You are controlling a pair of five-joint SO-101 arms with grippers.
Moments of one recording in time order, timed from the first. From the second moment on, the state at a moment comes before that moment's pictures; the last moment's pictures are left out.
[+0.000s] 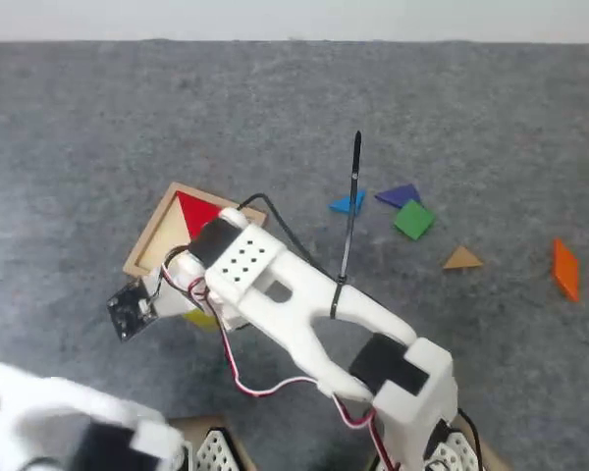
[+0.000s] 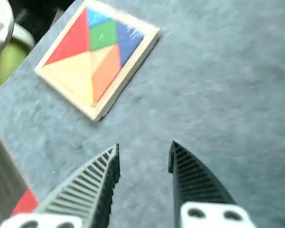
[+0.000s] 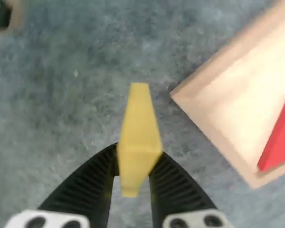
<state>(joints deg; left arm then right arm) -78.5 -23.5 47.8 39.5 -27.3 -58.2 18.3 -10.5 86.6 65.4</state>
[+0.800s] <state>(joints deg) -44.8 -3.1 -6.5 90.0 -25.9 -31.0 10.1 -32.9 98.2 16.9</state>
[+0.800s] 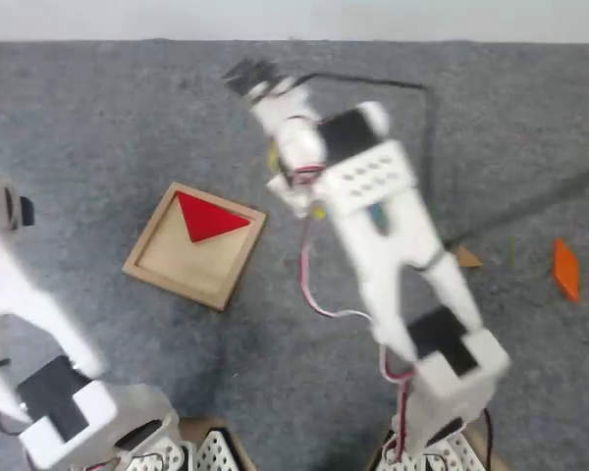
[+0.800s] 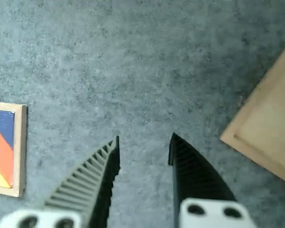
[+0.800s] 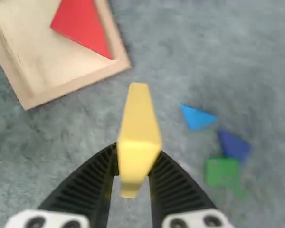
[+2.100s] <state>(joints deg) -27.5 12.8 11.3 66.2 -18.1 -24.4 -38.6 55.4 58.2 12.2</state>
